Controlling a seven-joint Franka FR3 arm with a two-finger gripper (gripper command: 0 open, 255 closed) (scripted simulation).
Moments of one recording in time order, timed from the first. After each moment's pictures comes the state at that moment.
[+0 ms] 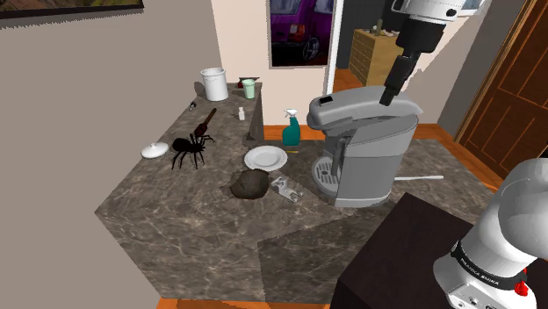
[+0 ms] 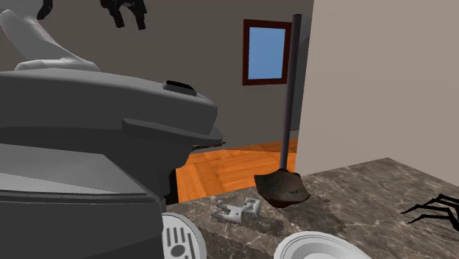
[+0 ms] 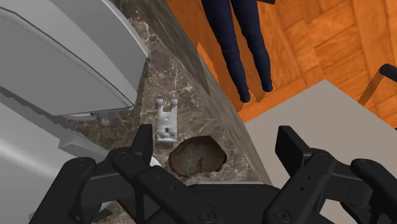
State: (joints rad) arm 0.02 -0.83 0.02 -2.31 0.11 1.63 -0.13
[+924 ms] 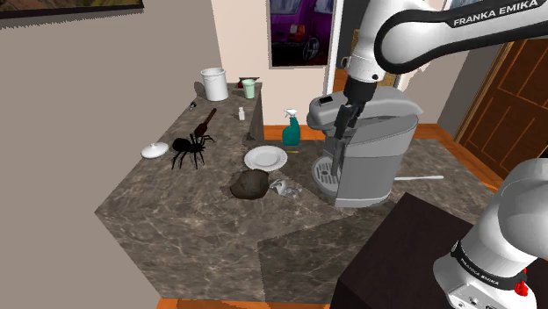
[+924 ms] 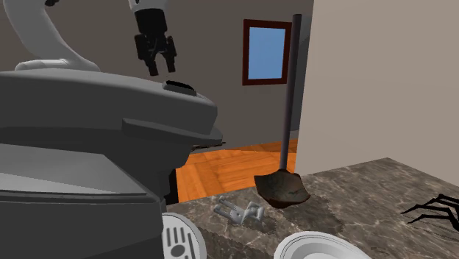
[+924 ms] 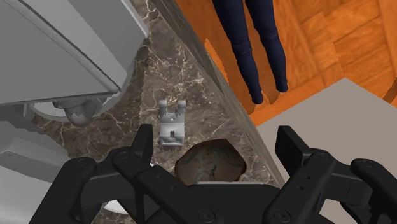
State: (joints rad) arm 0.02 -0.54 0.06 -2.44 0.11 2.02 -0.13
